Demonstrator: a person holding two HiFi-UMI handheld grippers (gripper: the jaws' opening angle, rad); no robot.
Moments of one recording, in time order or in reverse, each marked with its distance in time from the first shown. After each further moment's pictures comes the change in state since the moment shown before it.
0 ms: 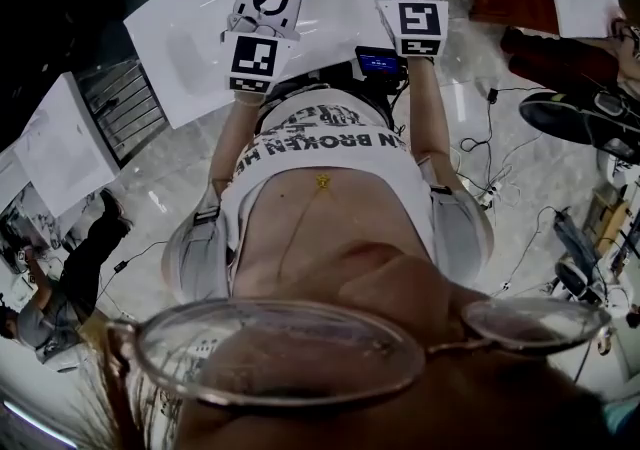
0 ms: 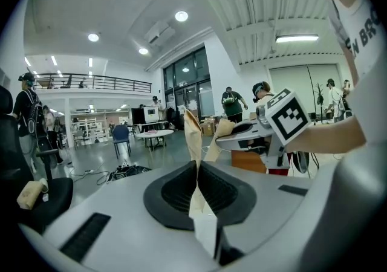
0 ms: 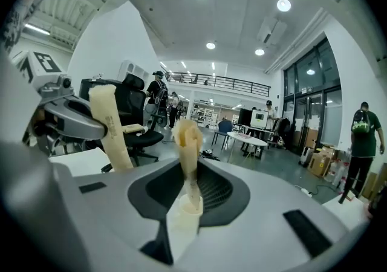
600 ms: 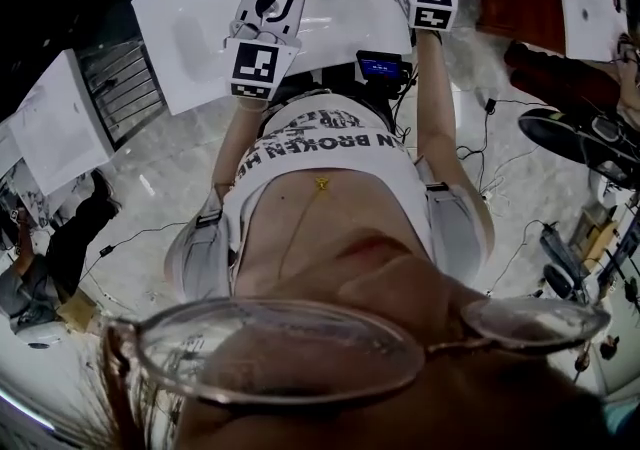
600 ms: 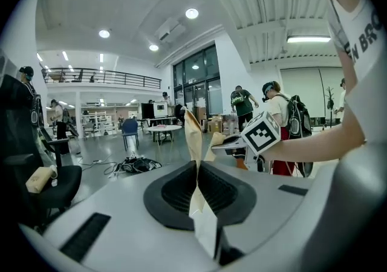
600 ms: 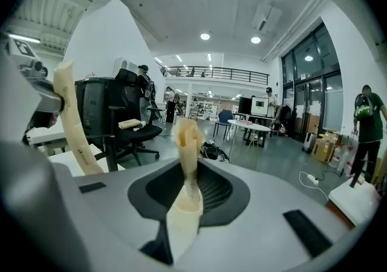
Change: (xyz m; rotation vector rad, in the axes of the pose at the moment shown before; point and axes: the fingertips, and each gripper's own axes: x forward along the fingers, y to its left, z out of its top) left arm -0.019 0.011 -0.022 -0.066 0.032 0.067; right arm 0.061 -0.025 -0.057 0.083 0.070 0.009
